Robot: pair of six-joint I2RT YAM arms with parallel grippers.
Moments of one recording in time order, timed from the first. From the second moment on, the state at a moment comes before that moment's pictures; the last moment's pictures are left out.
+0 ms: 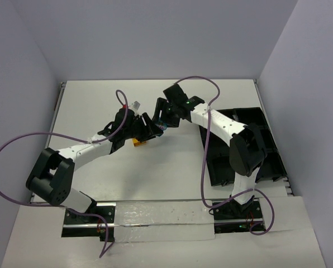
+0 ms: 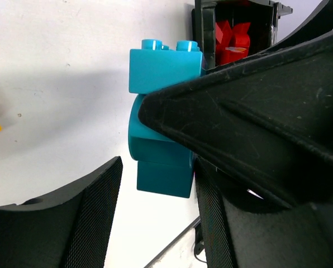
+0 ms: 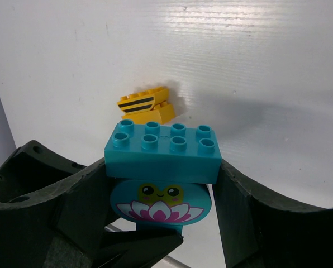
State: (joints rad) left arm -0.57 1.50 0.85 0.10 0.27 -0.93; right arm 0.63 1.84 1.54 -0.57 -0.09 0.78
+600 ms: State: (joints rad) left arm -0.58 1.46 0.82 0.09 0.24 -0.93; right arm 0.63 1.84 1.52 -0.52 -0.16 0.81
